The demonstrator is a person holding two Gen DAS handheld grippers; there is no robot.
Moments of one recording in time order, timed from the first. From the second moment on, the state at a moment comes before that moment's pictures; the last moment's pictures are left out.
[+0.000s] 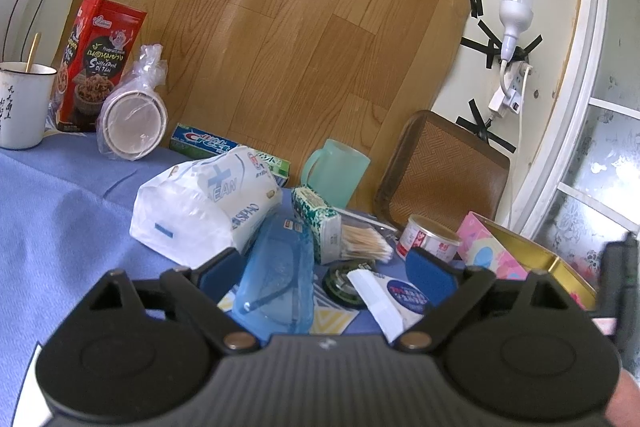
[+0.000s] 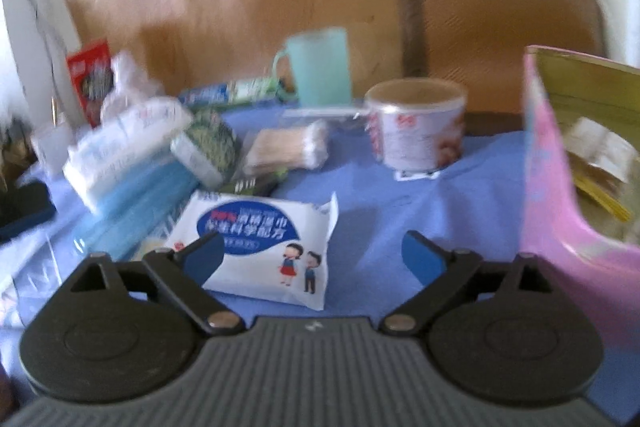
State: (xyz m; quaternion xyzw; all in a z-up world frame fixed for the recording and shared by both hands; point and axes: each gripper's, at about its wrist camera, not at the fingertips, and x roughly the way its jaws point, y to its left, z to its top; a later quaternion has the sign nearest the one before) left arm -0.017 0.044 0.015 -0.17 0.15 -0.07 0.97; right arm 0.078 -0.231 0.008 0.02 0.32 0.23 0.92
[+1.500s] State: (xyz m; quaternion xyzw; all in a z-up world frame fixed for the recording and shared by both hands) left arm -0.008 0.006 0.014 -0.15 0.24 -0.16 0.95; right arm 0.038 -0.189 0.004 -0.11 0.30 0.36 0.87
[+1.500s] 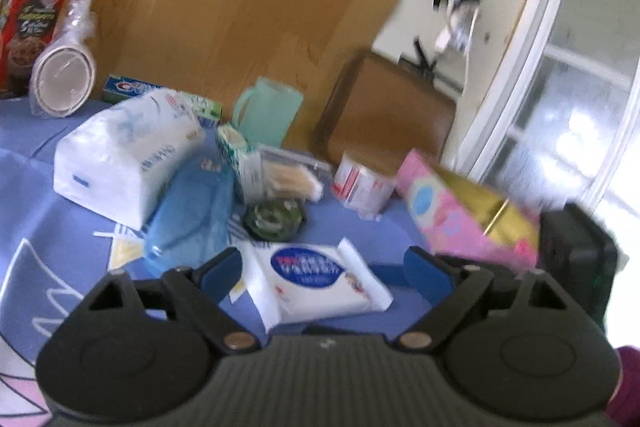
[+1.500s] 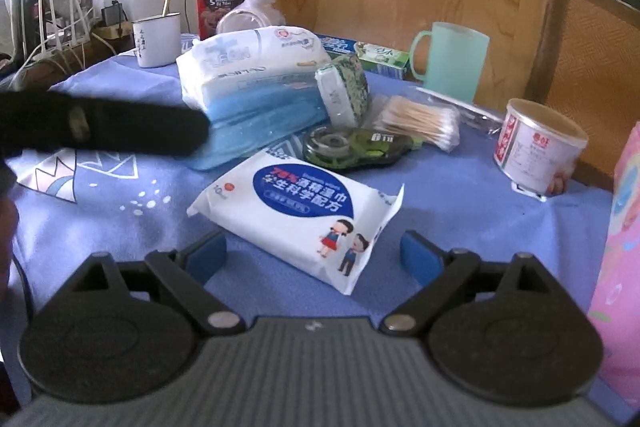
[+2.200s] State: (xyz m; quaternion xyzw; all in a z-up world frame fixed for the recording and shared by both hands) left arm 0.035 -0.084 0.069 -0.12 0.27 -0.22 0.93; right arm -0.006 -0.266 0.049 -0.07 0.15 0.26 0.95
